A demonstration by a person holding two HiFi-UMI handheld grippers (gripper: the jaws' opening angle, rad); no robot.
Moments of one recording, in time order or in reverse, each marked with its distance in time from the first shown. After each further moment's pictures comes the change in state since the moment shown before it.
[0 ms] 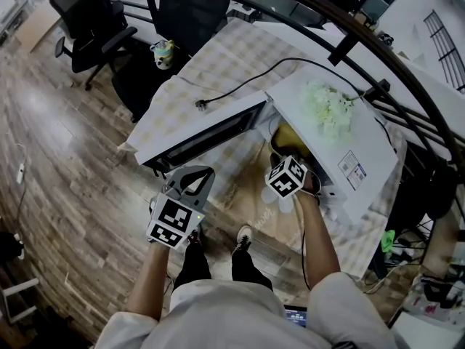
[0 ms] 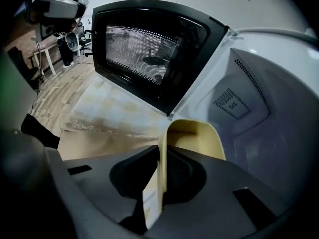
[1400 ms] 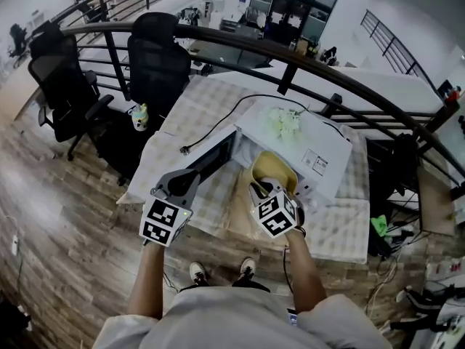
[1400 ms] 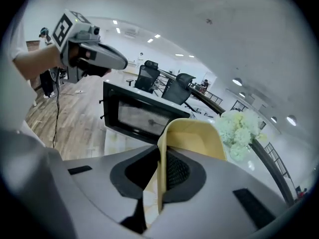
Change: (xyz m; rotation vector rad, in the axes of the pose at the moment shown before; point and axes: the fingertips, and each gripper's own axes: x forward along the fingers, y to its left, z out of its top) left arm -0.080 0.029 0.090 0.137 -0.217 -0.057; right arm -0.200 0.051 0.084 0.257 -0.260 -0.176
